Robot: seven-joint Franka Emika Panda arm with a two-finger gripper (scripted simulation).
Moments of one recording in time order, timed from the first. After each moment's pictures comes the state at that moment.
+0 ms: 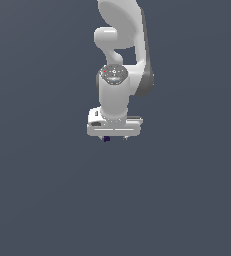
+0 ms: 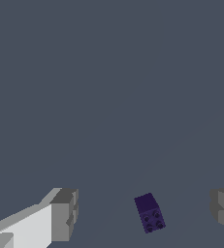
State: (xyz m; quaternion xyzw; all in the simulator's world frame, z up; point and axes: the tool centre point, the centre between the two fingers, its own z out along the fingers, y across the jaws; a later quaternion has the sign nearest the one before) arm -0.004 -0.005 0.155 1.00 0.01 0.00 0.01
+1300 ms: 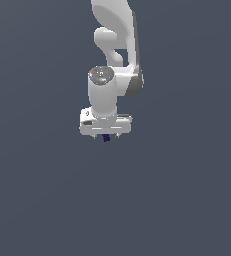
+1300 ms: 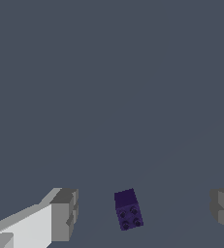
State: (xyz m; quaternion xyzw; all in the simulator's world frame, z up) arm -0.022 -0.038 0.140 1.00 0.04 0.00 0.00
